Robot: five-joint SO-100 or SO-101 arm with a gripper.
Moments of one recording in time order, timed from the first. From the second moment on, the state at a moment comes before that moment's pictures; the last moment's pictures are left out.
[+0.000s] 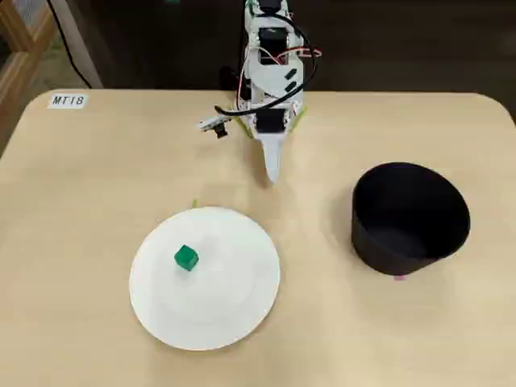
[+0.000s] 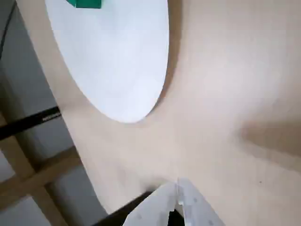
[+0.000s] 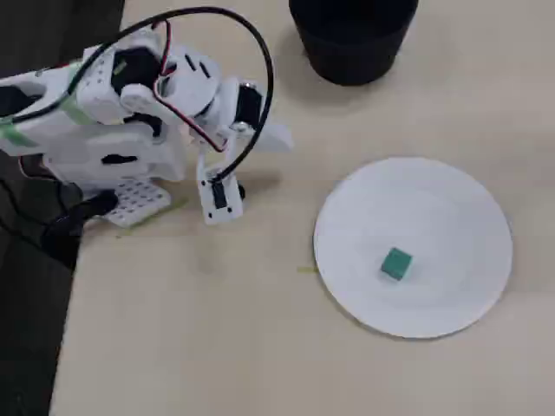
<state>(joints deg) -1.3 183.6 168.6 63.5 5.0</state>
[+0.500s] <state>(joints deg) -0.1 181.2 162.0 66.0 -1.0</state>
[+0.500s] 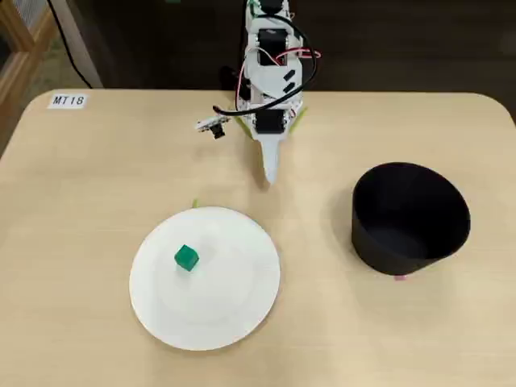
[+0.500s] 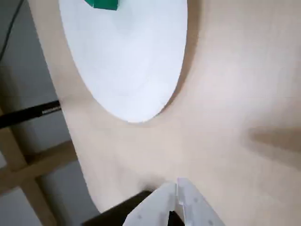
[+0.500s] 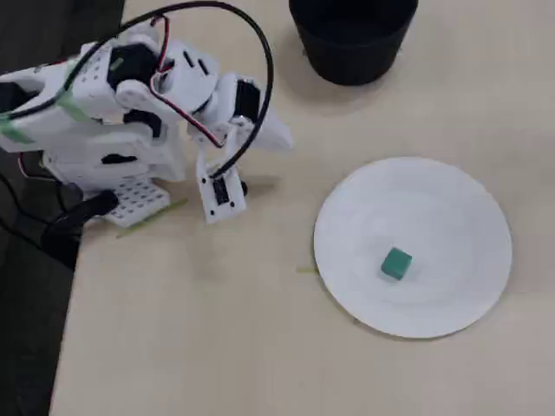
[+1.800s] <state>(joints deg) 18.0 86.6 74.4 88.6 -10.0</state>
